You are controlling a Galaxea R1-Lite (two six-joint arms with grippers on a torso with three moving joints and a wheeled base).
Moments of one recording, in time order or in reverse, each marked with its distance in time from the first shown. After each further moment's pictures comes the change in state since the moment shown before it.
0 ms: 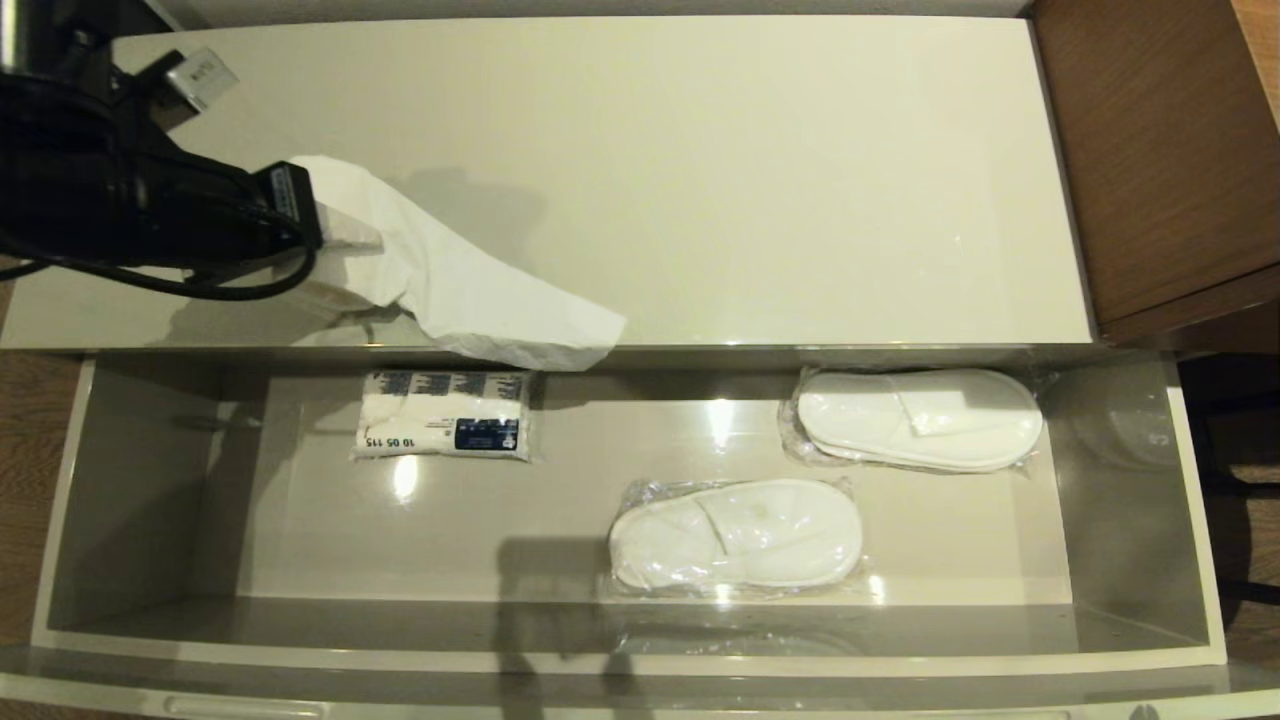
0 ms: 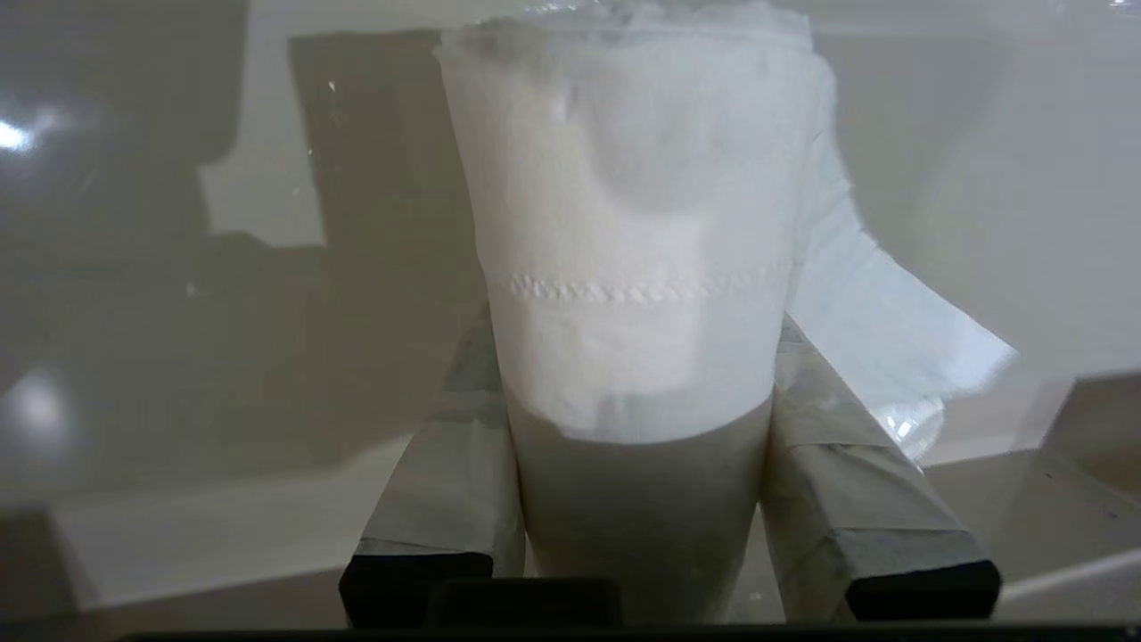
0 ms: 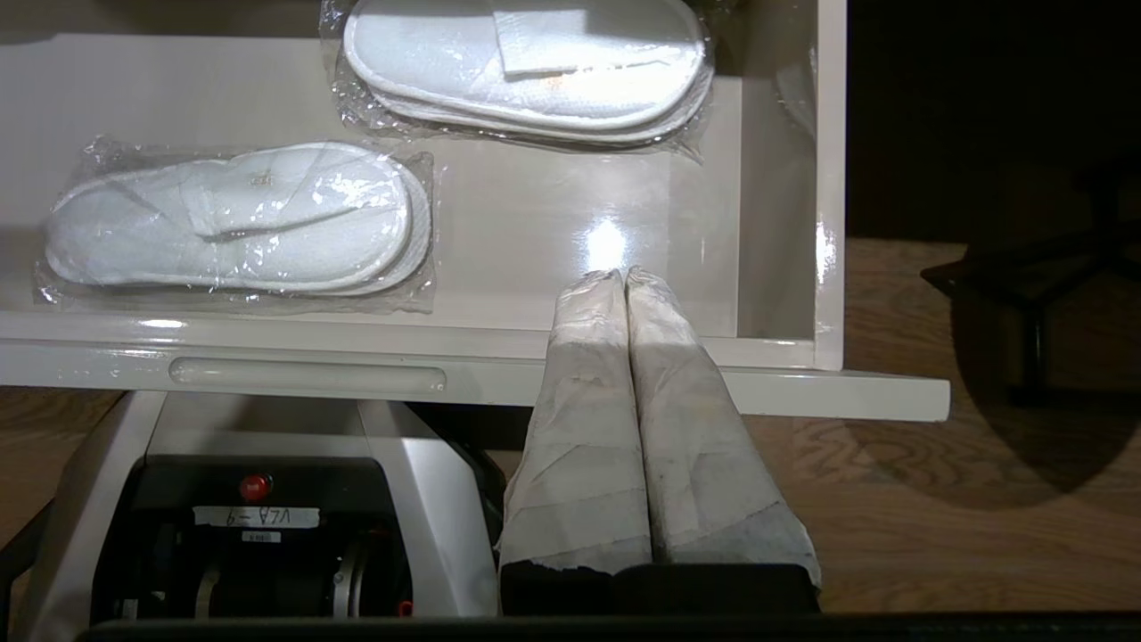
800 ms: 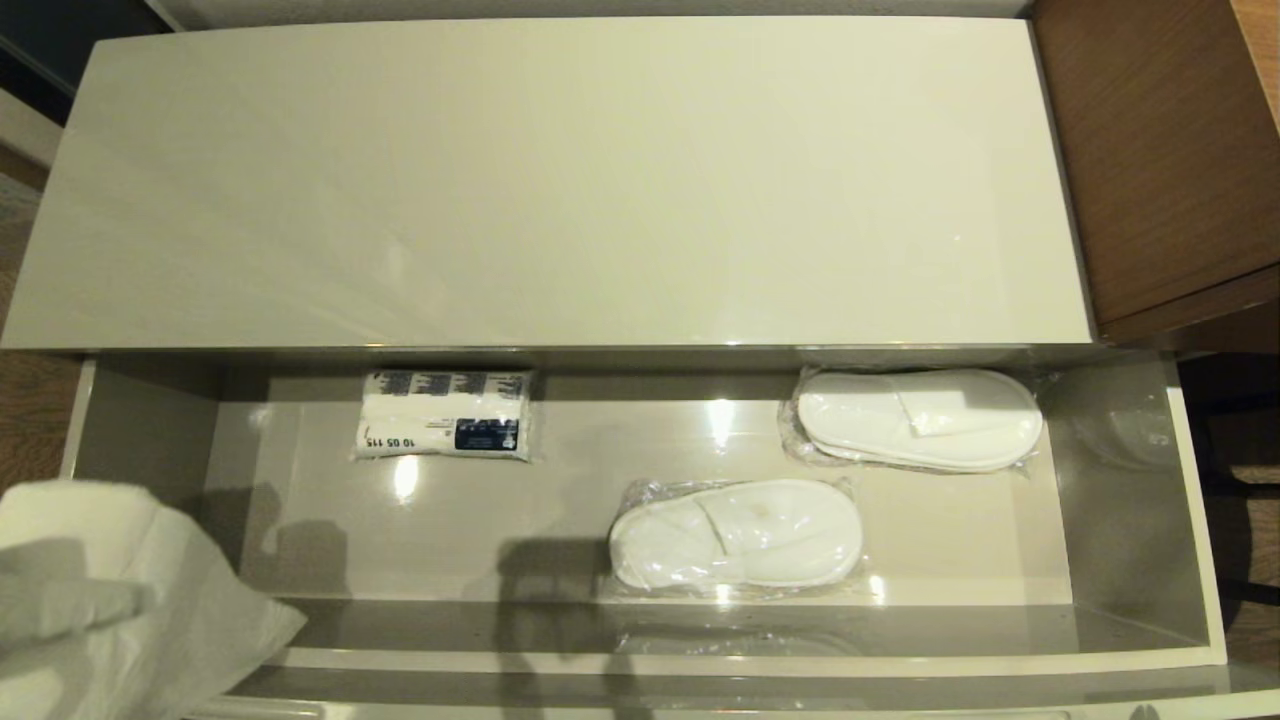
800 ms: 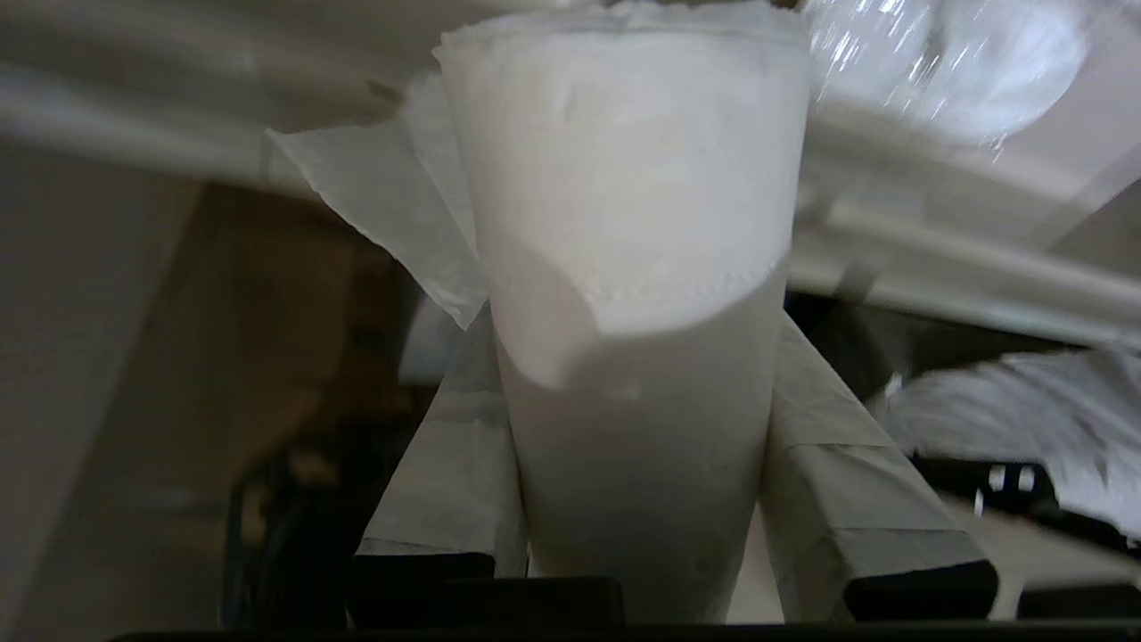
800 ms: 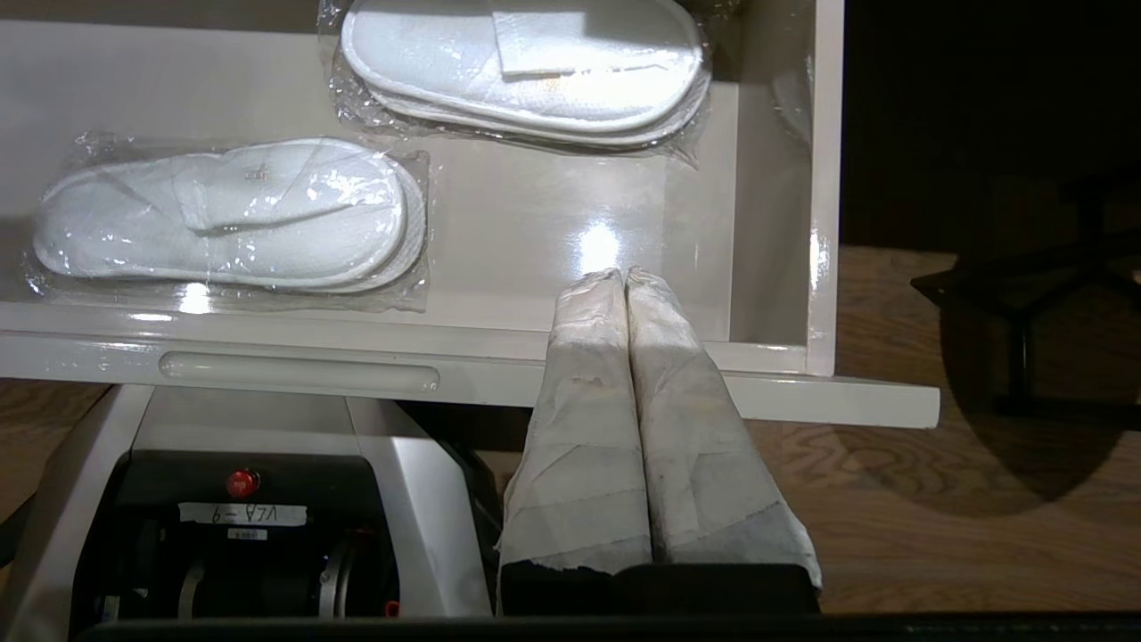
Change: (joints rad) left arm 0.024 -0.627 0.511 0.514 0.056 -0.177; right arm 0.000 0.000 0.000 -0.002 0.000 -0.025
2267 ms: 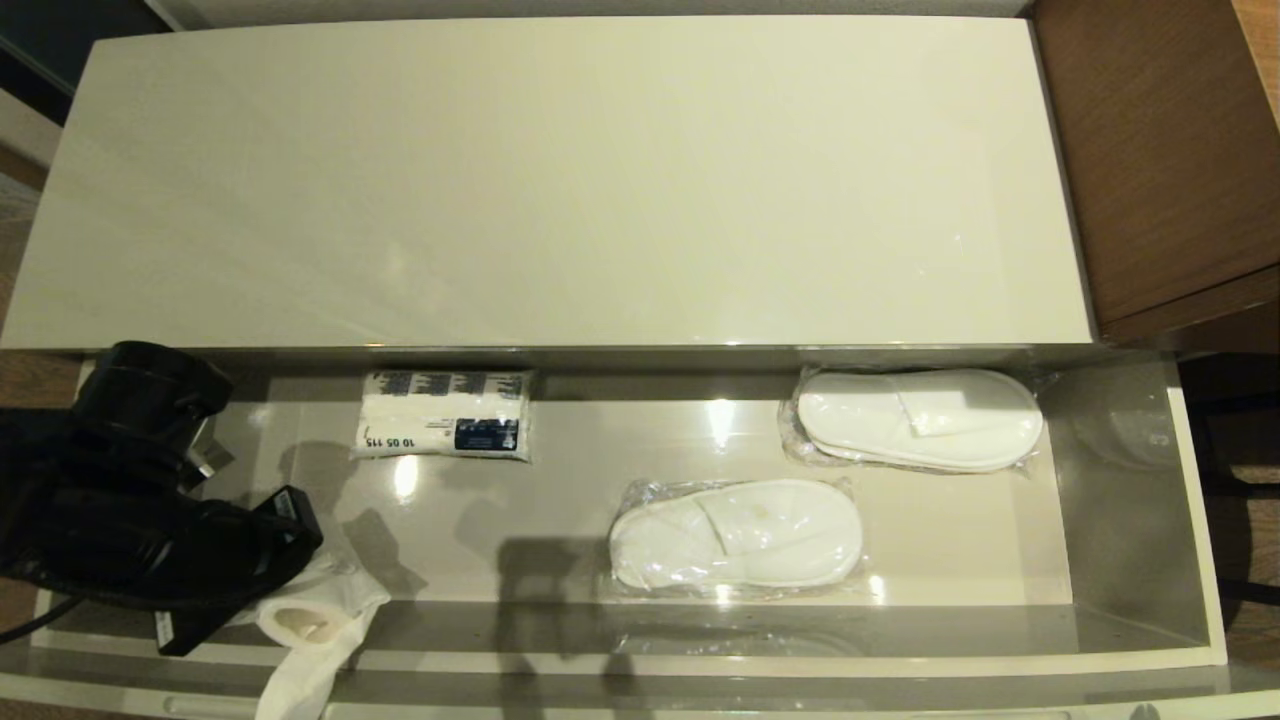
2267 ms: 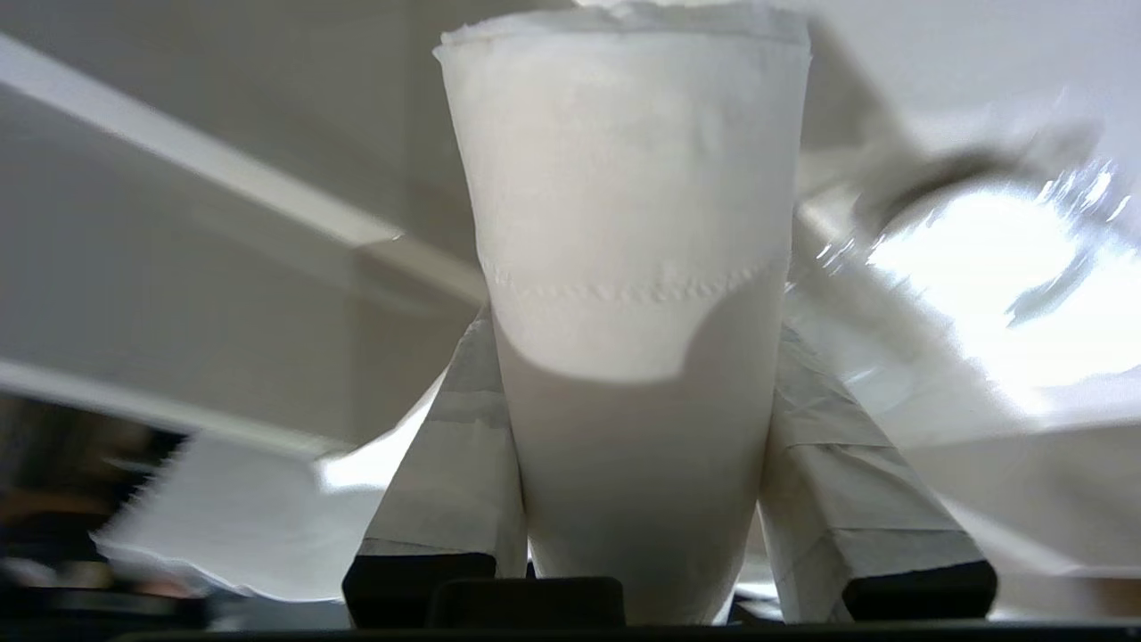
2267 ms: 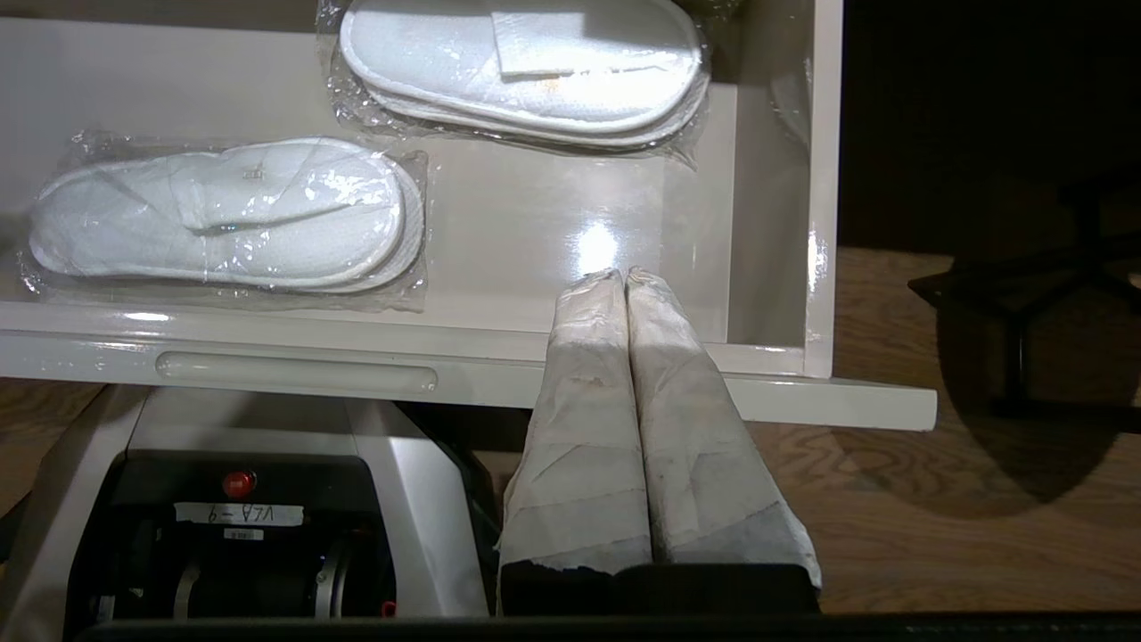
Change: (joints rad) left arm 0.020 0.548 0.208 -0.482 -0.009 -0.349; right arm 0.000 0.000 0.000 -0.001 0.000 -0.006
